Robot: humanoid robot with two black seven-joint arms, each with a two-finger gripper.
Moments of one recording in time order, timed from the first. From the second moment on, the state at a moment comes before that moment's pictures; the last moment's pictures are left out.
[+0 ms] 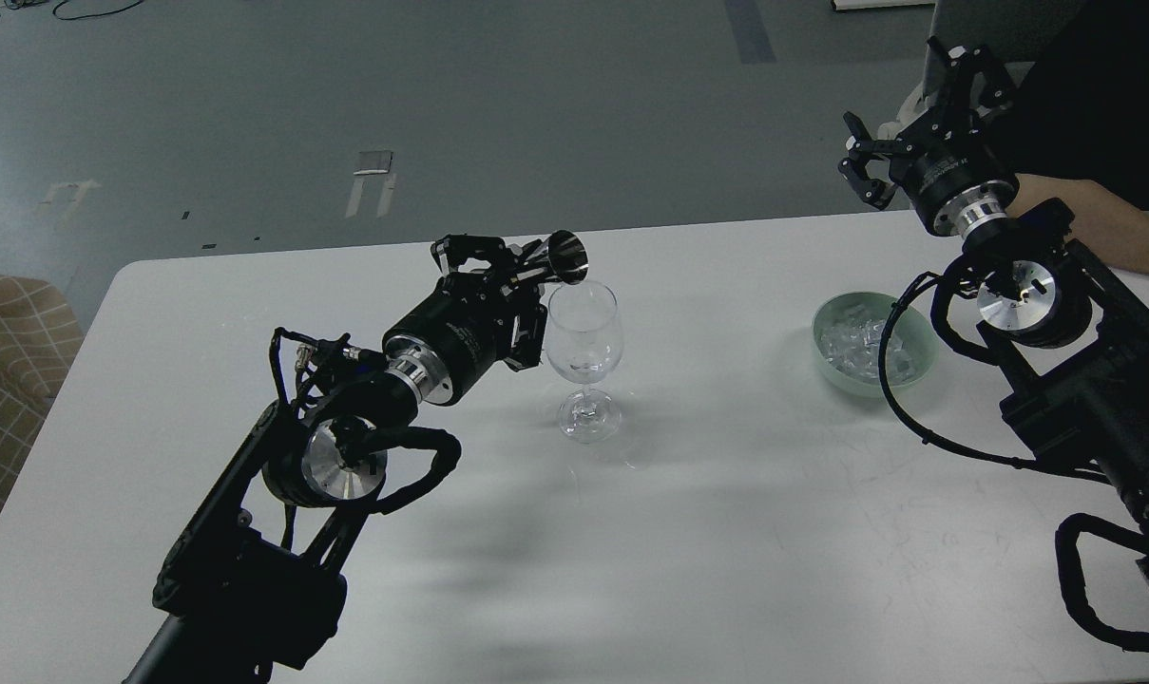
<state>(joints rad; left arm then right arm) -0.30 0.01 -1.17 -1.57 0.54 0.19 0.31 0.73 -0.18 1.19 0.70 -0.29 0.26 0.16</state>
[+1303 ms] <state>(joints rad) -0.29 0.04 -1.17 -1.54 0.68 0.10 0.23 0.73 -0.18 1.19 0.70 -0.29 0.25 0.16</state>
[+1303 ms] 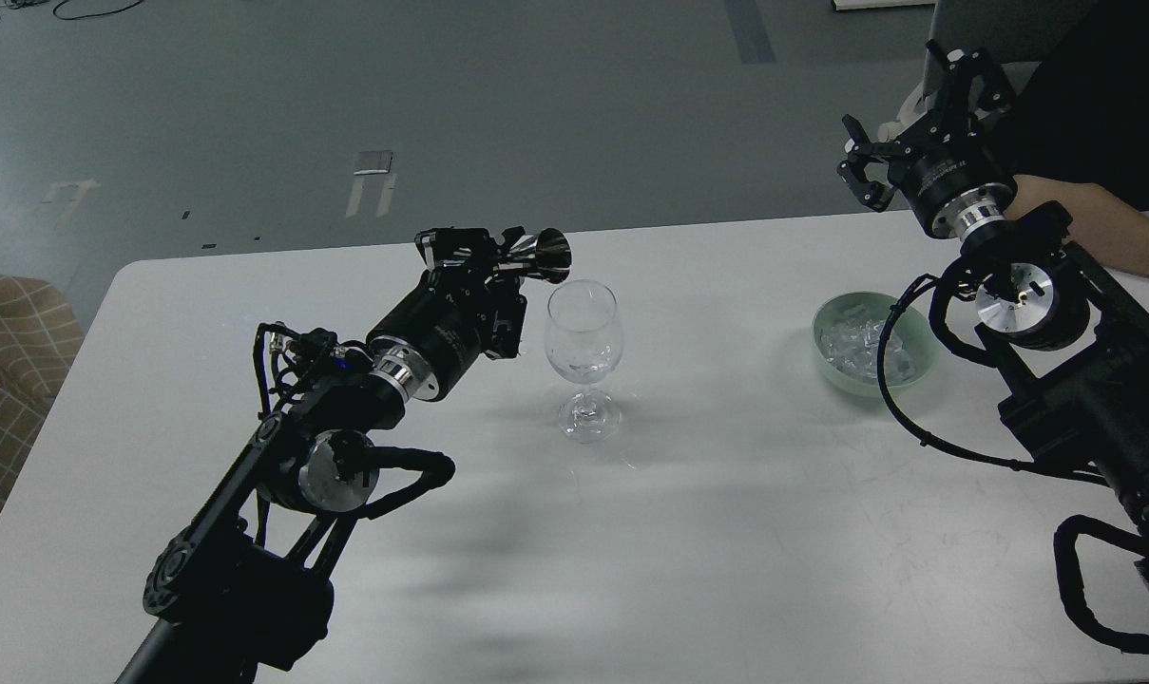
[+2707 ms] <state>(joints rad) -0.28 0.07 -1.16 -1.54 0.88 0.06 0.16 0.73 -0.18 1.20 0.70 -0.29 0.25 0.16</state>
